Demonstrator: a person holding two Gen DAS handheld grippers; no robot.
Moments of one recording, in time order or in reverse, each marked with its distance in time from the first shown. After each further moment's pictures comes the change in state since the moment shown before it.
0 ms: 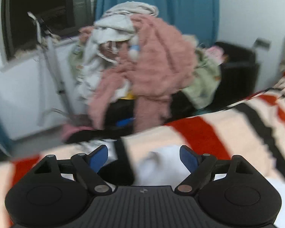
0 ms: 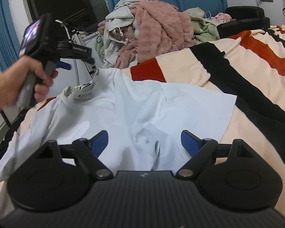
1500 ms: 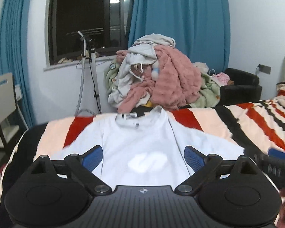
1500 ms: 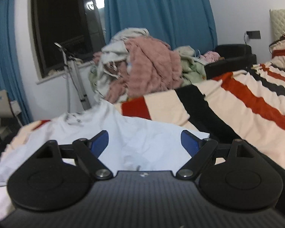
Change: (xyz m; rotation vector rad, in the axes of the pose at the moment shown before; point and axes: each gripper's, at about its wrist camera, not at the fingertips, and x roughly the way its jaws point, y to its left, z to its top) left arm -0.322 -0.047 -0.173 -0.108 -0.182 0.153; right arm -0.077 0.009 0.006 -0.081 -0.232 -0.077
